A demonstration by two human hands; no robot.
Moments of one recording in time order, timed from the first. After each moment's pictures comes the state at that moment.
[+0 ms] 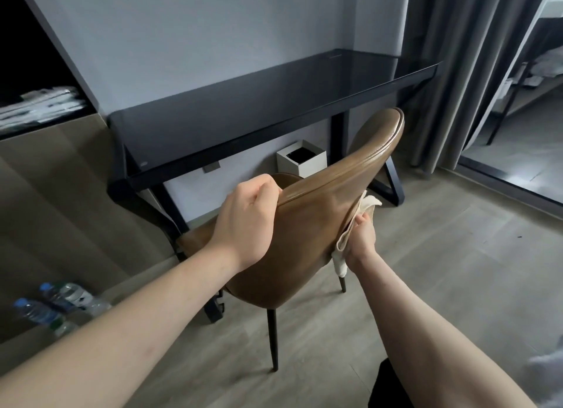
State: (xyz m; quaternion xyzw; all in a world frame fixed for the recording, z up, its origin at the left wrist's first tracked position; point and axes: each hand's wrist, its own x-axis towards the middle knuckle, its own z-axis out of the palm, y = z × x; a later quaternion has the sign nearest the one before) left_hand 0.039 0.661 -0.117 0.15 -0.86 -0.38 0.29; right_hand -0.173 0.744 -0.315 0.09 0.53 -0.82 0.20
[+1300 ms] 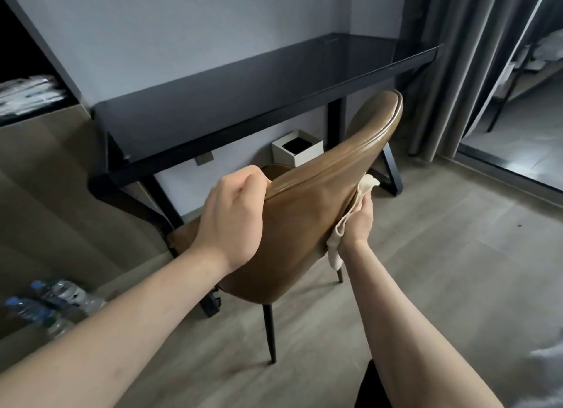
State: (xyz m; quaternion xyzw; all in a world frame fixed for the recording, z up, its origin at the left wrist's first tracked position) left_hand 0.036 0.667 -0.115 0.17 -0.86 -0.37 0.30; right_hand -0.163 0.740 -0.294 0.09 0.53 -0.83 0.15
